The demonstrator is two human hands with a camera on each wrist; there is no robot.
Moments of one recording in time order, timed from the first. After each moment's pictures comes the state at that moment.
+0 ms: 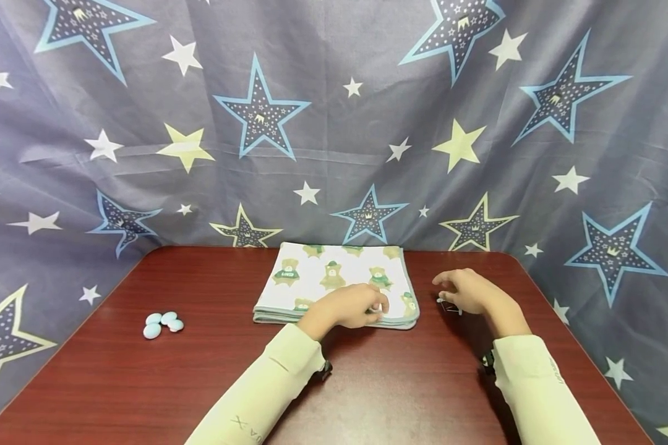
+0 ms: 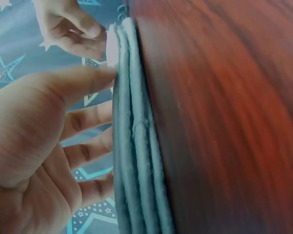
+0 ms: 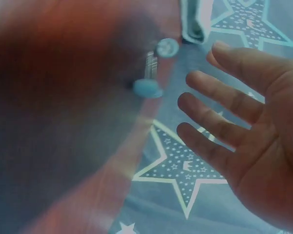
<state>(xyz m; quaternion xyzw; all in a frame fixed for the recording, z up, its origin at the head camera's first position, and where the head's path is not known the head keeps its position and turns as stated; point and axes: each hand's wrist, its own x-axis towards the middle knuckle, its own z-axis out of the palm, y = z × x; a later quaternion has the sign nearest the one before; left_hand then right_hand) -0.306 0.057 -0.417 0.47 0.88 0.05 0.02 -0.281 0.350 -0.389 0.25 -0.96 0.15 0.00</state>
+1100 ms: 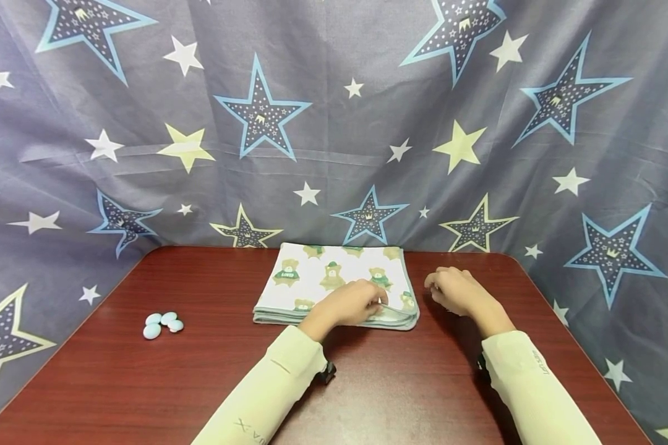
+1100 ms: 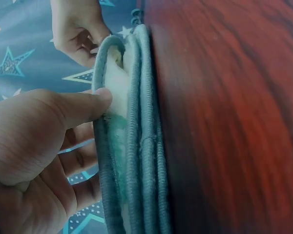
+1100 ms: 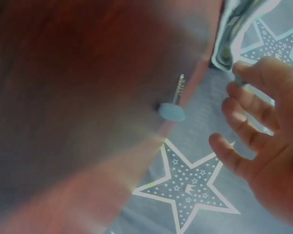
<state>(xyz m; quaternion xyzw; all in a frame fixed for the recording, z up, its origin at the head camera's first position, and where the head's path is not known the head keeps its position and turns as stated) -0.304 0.058 -0.416 0.43 0.89 0.11 -0.02 -0.287 0.332 -0.398 0.29 -0.95 0.07 0.09</state>
